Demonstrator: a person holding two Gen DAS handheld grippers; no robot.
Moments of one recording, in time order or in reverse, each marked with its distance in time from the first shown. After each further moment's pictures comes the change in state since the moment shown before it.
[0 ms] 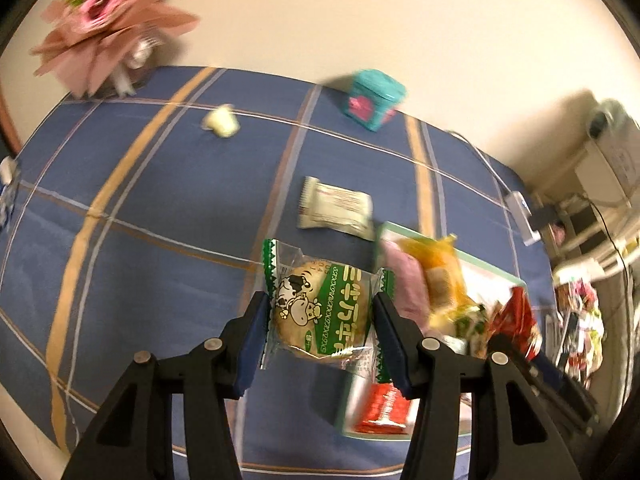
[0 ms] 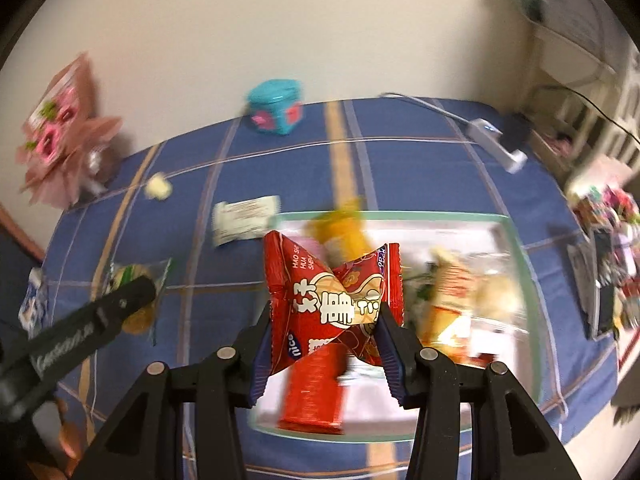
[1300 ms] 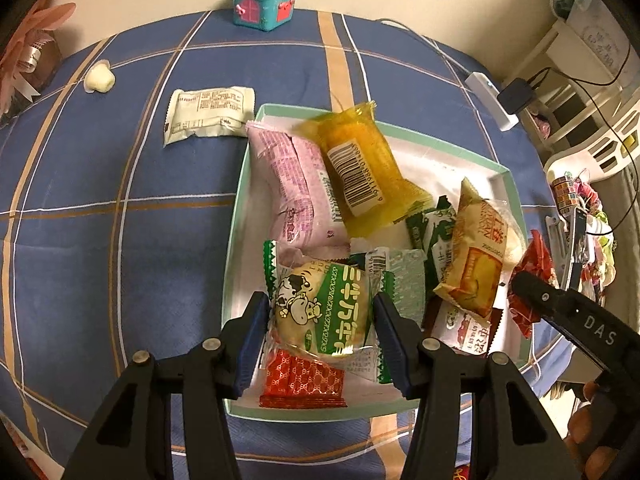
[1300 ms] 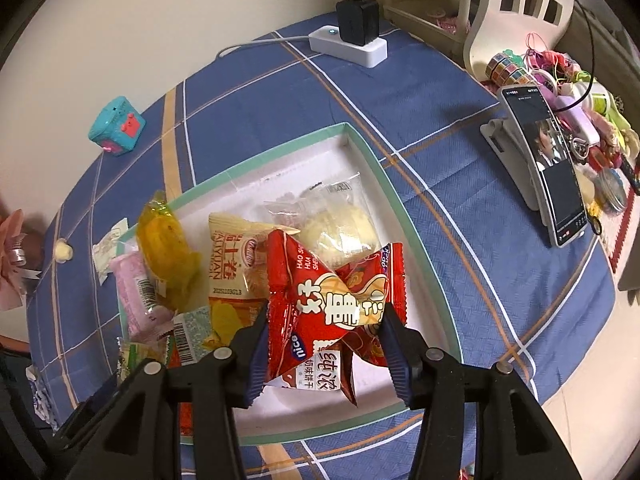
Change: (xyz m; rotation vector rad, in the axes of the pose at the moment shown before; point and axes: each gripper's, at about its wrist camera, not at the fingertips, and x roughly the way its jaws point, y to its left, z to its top) left arm 0.070 -0.088 -0.049 0.183 0.235 -0.016; right arm 0.041 -0.148 -0.018 0.361 0.191 -0.089
